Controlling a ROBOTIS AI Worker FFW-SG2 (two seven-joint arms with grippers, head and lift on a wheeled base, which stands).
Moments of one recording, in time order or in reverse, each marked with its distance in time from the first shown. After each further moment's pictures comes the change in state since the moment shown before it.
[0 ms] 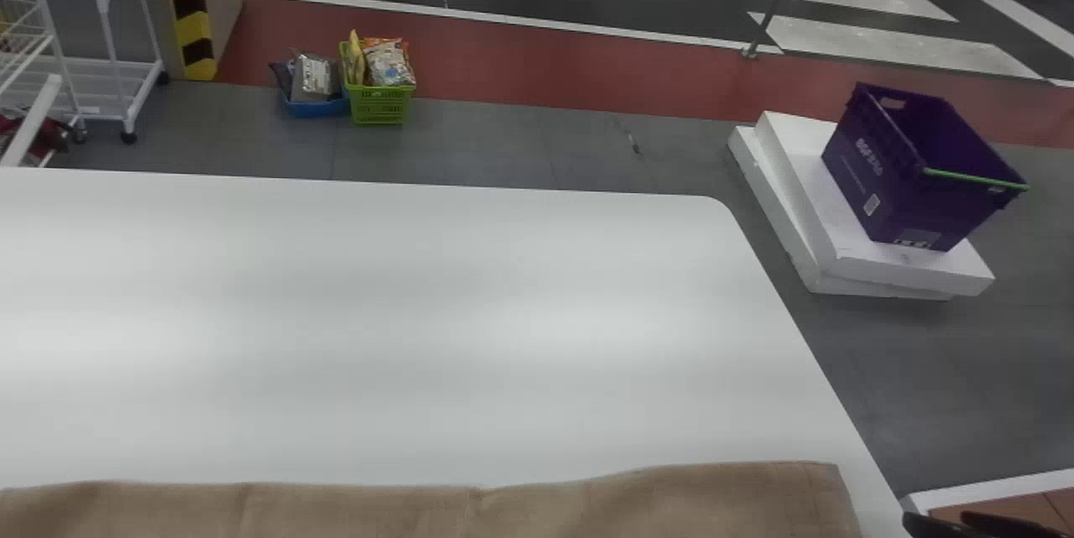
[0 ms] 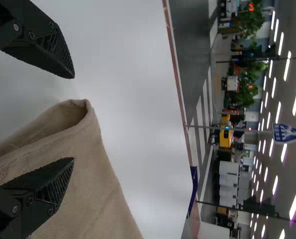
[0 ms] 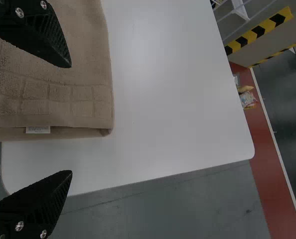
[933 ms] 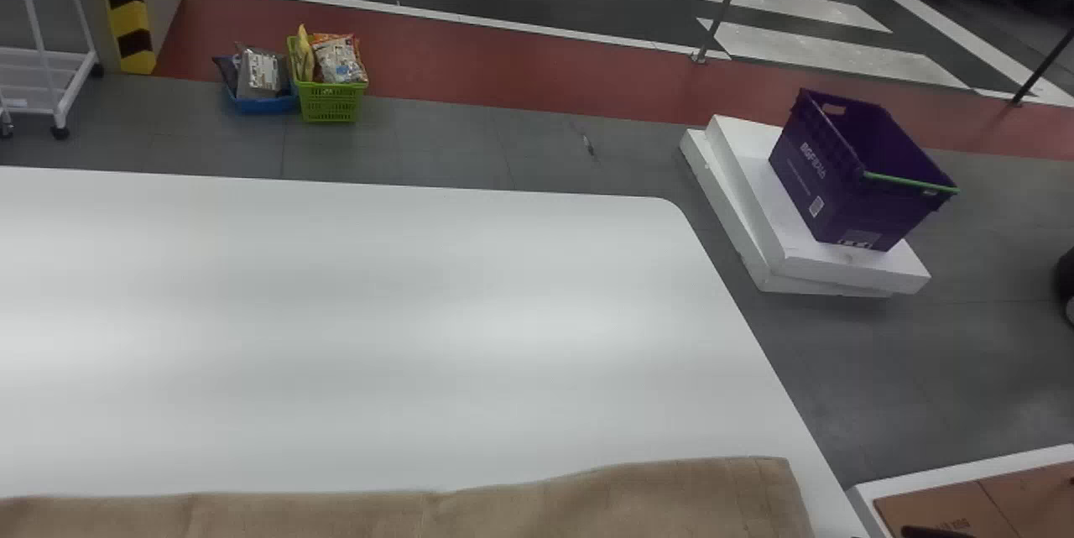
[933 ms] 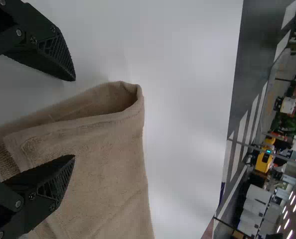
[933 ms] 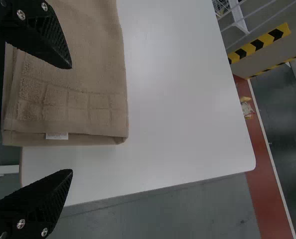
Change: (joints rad) left arm 0.033 -0.001 -0.108 -0.059 -0.128 0.244 0.046; right arm 0.074 0.056 -0.037 0.004 -0.076 -0.138 0.001
